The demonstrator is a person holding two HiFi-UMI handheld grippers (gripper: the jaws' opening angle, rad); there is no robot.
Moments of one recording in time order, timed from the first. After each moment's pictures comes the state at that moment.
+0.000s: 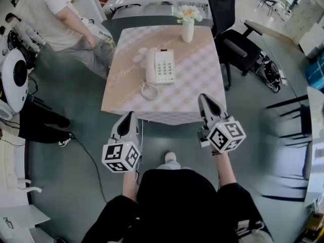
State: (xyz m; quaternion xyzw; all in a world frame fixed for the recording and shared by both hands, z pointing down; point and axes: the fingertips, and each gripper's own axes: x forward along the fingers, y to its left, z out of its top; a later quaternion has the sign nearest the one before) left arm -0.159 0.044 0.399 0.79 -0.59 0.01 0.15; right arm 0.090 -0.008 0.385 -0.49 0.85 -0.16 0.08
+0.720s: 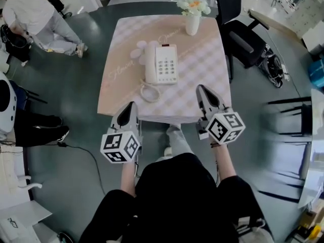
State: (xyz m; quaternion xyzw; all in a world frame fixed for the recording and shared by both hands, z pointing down) left arm -0.165 -0.044 0.431 0.79 -0.57 0.03 0.20; right arm 0.069 -0.095 0.418 -0.48 0.85 -0.21 0.06
